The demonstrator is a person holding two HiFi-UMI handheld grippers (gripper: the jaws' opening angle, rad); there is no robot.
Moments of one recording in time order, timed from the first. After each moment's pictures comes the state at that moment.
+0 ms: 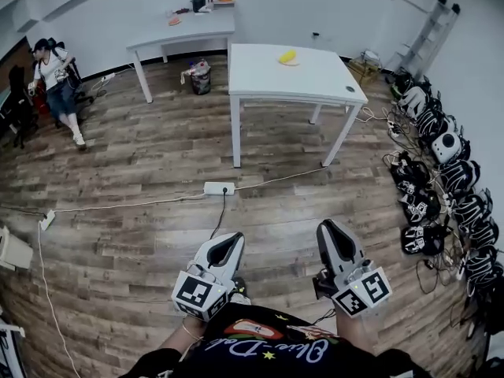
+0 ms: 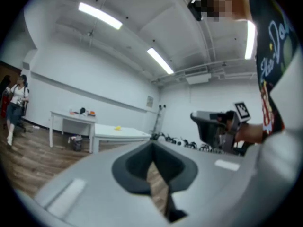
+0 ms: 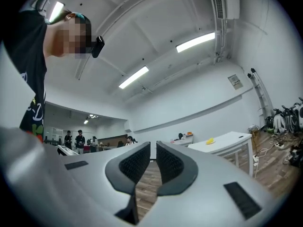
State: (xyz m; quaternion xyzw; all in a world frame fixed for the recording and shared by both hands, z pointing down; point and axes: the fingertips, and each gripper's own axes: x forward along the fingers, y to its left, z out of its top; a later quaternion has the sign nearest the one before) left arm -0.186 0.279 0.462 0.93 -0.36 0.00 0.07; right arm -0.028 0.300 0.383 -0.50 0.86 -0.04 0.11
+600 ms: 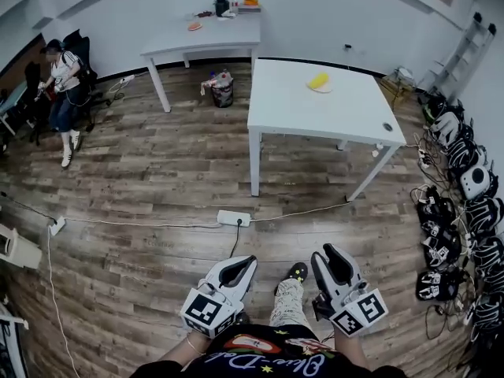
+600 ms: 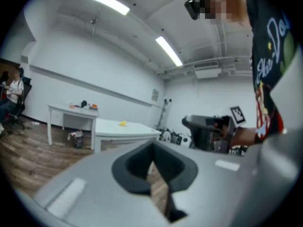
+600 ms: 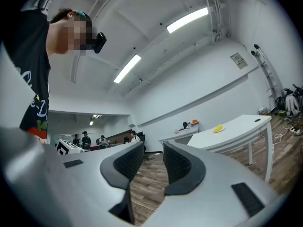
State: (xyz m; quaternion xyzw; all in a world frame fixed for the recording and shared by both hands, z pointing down) left arm -0.136 0.069 0.476 0.92 -0.37 0.03 0.10; right arm 0.000 0.065 0.422 -0.45 0.88 -0.11 0.10
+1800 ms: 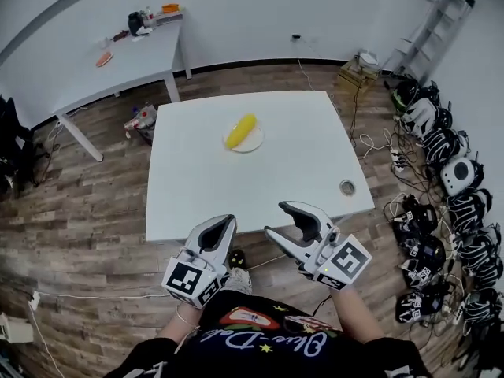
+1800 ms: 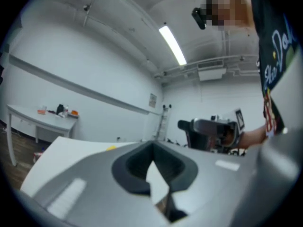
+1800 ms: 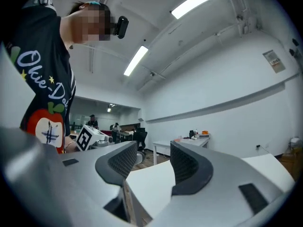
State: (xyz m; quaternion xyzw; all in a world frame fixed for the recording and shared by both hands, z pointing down) left arm 0.142 -0.457 0.438 0.94 -0.33 -0.02 0.06; right arm 0.214 -0.429 0.391 -0.34 0.94 0.01 0.03
